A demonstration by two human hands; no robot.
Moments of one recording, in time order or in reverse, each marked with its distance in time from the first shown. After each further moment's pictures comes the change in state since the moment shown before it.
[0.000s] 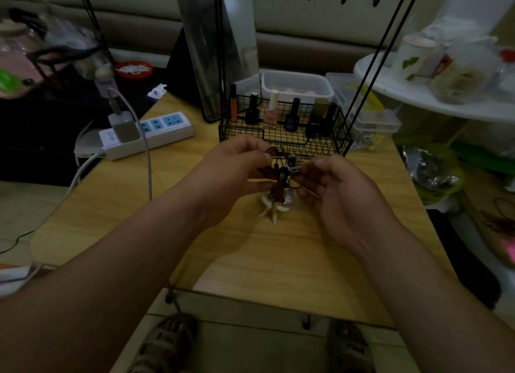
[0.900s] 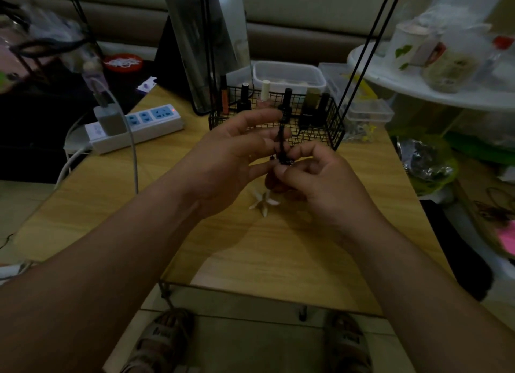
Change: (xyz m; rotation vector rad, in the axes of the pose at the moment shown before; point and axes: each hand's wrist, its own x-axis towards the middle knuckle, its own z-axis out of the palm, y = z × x) left_hand 0.004 0.002 0.004 -0.246 -0.204 0.082; right_hand -0.012 0.002 0.001 -0.454 -0.133 -0.226
